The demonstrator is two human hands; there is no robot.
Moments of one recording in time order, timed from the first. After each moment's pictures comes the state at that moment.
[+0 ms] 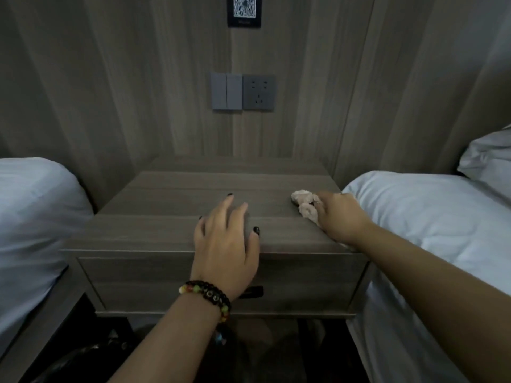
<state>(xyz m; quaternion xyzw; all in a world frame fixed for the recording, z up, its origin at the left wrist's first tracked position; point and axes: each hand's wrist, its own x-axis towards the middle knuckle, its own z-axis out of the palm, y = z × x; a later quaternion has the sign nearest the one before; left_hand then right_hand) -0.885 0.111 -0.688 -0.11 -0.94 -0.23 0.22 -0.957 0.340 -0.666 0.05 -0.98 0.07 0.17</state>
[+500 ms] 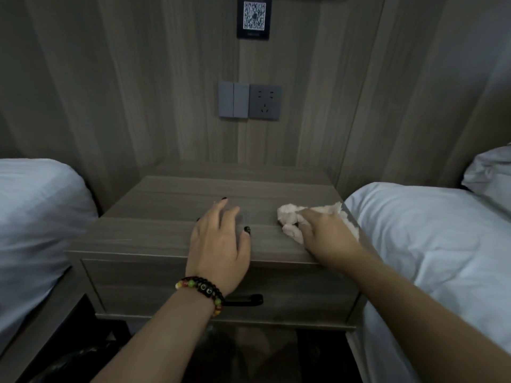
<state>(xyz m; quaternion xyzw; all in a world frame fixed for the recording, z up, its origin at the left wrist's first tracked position) -0.901 0.104 -0.689 -0.08 -0.94 -0.25 0.24 -0.921 0.307 -0.660 0.09 -0.97 0.17 0.16</state>
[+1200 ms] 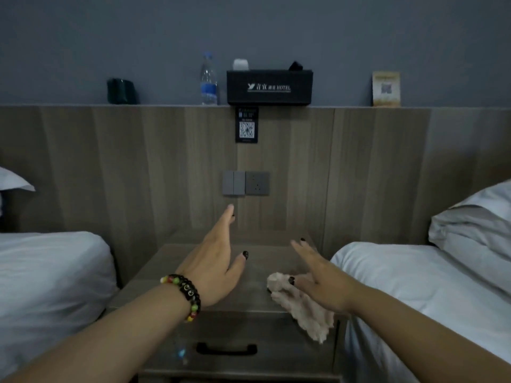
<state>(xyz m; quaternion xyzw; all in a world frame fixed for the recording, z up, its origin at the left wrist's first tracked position) -0.835 0.087 -0.555 -0.23 -0.92 -0.23 0.23 -0.857 0.335 -0.590 0.19 -0.95 0.23 0.05</state>
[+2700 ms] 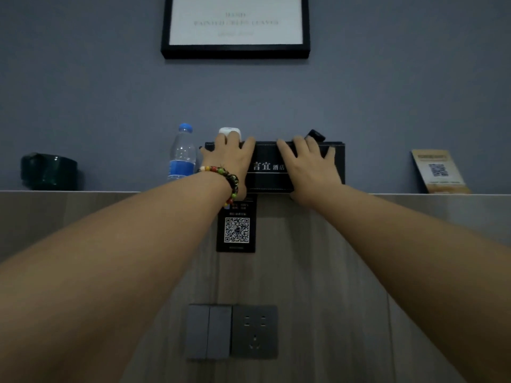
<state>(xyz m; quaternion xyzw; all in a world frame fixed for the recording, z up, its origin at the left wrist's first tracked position) -1.219 0.144 -0.249 -0.09 -0.85 0.09 0.51 -1.210 0.309 -0.265 0.04 -0.85 -0.14 0.51</state>
